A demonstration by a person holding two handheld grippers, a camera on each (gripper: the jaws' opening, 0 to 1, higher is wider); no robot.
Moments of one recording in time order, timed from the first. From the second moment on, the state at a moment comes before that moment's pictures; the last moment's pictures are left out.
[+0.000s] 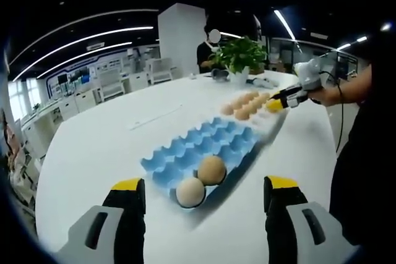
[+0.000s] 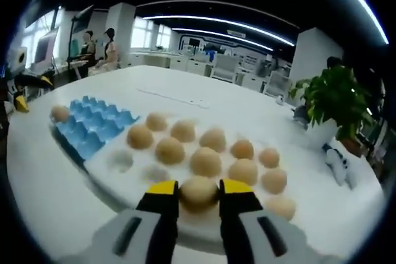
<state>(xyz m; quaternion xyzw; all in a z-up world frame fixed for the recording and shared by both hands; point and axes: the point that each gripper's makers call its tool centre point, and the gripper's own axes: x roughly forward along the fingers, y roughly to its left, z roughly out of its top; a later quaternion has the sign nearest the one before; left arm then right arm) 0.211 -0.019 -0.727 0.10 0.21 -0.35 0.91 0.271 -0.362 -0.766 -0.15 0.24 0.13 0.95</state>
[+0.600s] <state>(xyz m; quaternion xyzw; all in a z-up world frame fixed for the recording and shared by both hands) 0.211 -0.020 -0.727 0.10 0.21 -0.35 0.91 0.268 -0.365 -0.776 -0.11 0.27 0.15 0.94</state>
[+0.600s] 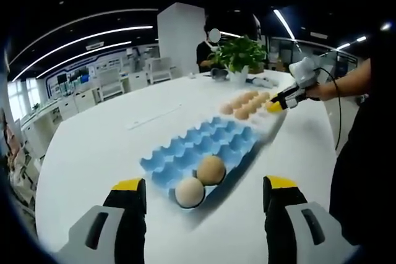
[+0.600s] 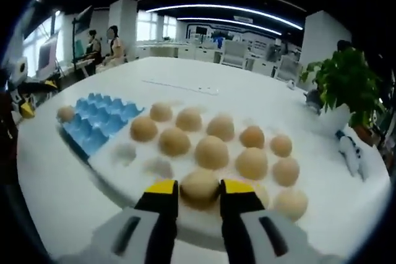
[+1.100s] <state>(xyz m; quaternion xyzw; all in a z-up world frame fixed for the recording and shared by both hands) 0.215 -0.019 -0.725 0.11 0.21 -0.35 0.91 0.268 -0.328 -0.729 -0.11 0.20 0.19 0.95</state>
